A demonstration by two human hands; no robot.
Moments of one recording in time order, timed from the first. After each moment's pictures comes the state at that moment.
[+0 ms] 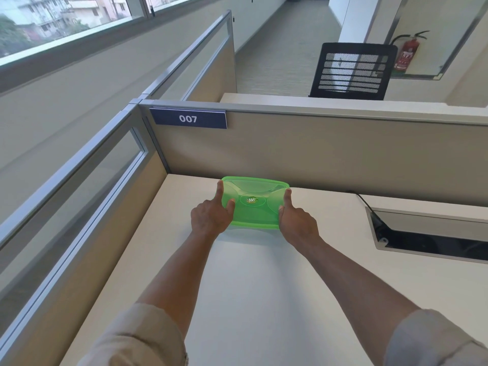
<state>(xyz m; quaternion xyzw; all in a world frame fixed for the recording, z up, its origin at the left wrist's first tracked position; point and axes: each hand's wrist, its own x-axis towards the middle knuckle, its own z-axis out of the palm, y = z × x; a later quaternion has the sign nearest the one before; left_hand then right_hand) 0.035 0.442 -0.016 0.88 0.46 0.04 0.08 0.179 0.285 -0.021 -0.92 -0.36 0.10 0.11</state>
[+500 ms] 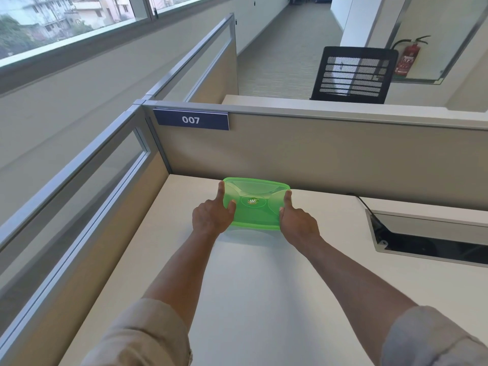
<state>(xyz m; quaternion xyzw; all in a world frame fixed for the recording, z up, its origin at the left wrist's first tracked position) 0.035 0.446 -0.020 0.88 0.46 0.03 0.08 0.181 0.285 -0.019 -0.92 -0.36 0.12 0.10</state>
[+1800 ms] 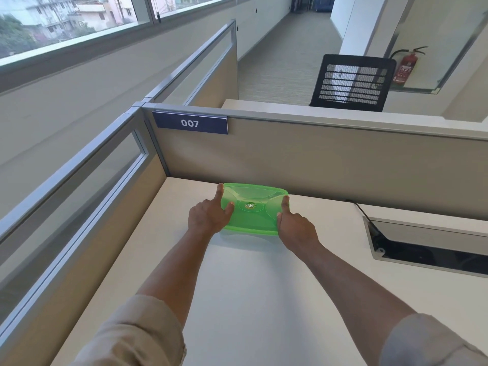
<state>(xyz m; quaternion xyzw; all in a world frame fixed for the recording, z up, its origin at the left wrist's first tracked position) 0.042 0.457 -0.018 0.90 0.44 0.02 0.07 0.187 0.284 -0.021 -0.91 -0.40 0.10 0.10</state>
